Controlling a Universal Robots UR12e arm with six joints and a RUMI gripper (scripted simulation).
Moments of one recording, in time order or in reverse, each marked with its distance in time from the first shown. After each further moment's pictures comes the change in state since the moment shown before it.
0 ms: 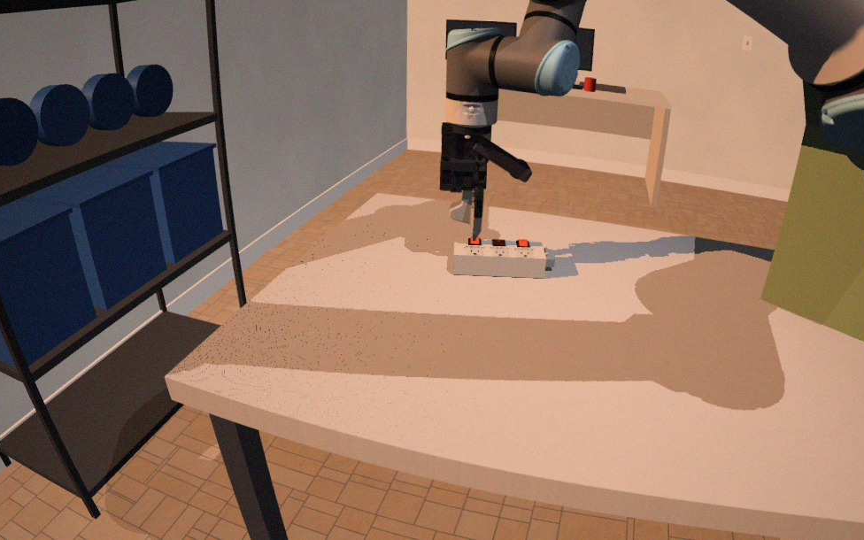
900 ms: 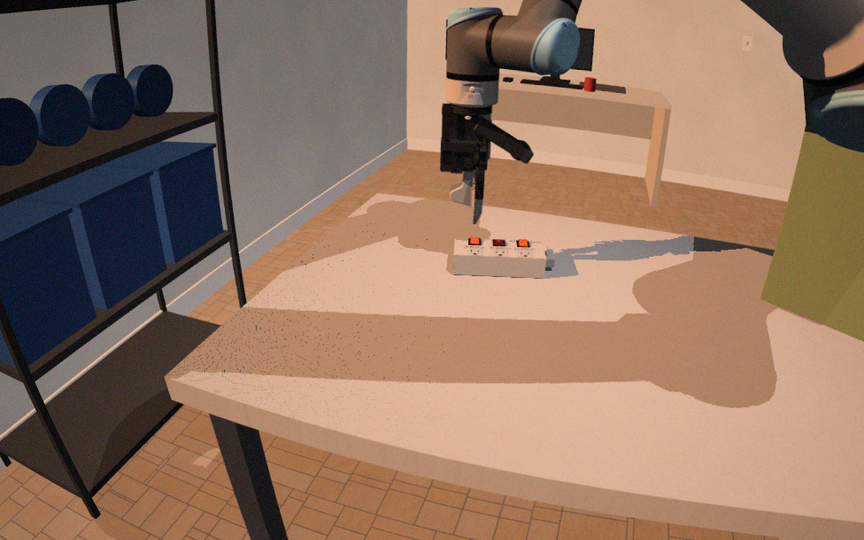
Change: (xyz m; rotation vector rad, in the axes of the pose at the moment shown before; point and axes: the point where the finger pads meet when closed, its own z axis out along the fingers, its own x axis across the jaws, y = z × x) arm 0.000 0.000 -0.035 0.000 0.000 0.000
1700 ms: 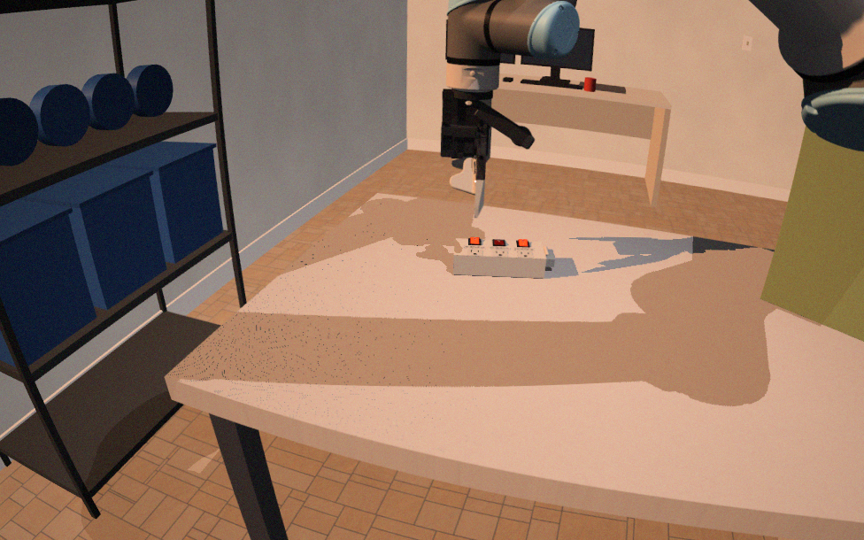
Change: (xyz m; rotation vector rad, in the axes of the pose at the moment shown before) arm 0.000 0.000 -0.026 -0.002 -0.002 0.001
